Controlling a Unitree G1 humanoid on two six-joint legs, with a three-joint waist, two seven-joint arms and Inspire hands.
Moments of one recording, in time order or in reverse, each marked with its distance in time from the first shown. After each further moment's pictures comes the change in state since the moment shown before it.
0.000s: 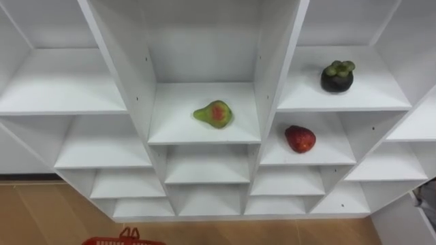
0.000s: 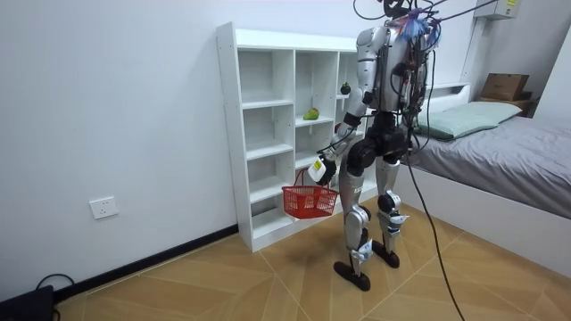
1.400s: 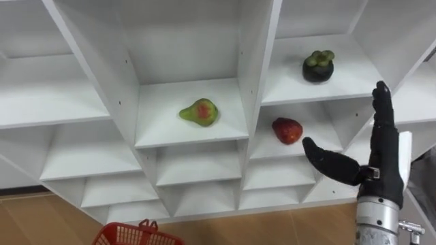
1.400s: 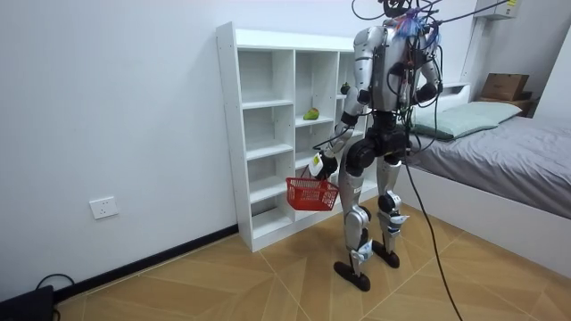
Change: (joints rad) left arm 0.034 0.023 -0.159 -0.079 -0.033 -0.036 -0.005; right arm 0.227 -0.079 0.150 -1.313 -0.195 -0.142 -0.523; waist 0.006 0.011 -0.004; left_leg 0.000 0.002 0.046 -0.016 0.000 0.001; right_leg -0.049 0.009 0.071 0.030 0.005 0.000
